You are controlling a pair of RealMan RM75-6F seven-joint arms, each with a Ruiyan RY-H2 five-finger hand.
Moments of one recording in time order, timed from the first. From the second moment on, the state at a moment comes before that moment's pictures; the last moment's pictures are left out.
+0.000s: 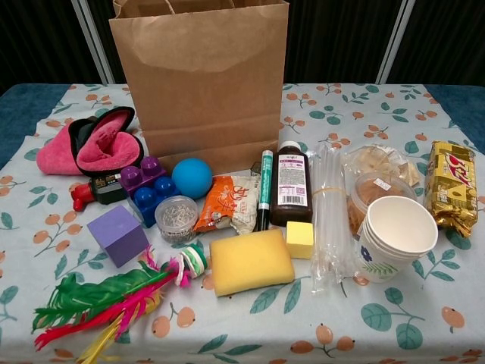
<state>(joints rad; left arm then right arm) 0.01 -1.27 0.05 -1.37 1.65 1.62 -0.14 0.25 -1.13 0.07 -1.33 -1.66 1.26 -0.05</state>
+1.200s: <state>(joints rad) -0.02 -1.25 -0.01 -1.40 1.60 1.62 -0.14 0.67 -1.30 0.05 -1.27 -1.42 0.64 -0.59</state>
